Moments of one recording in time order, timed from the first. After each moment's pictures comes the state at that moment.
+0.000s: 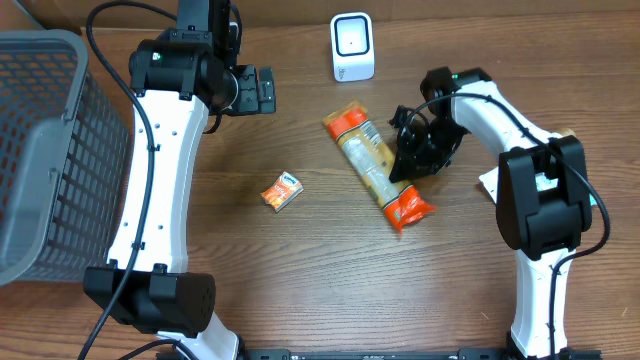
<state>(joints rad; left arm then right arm) -0.11 1.80 2.00 -1.32 -0.05 -0.20 0.26 2.26 1.76 -1.24 -0.55 -0.13</state>
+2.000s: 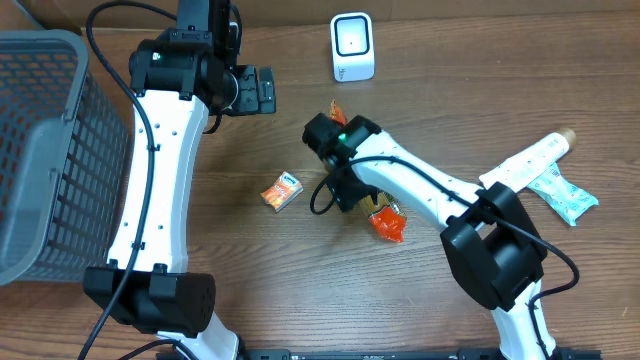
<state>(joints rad) -0.11 1.80 2.00 -1.32 -0.05 -0.20 0.74 2.15 1.75 -1.18 0.25 0.30</state>
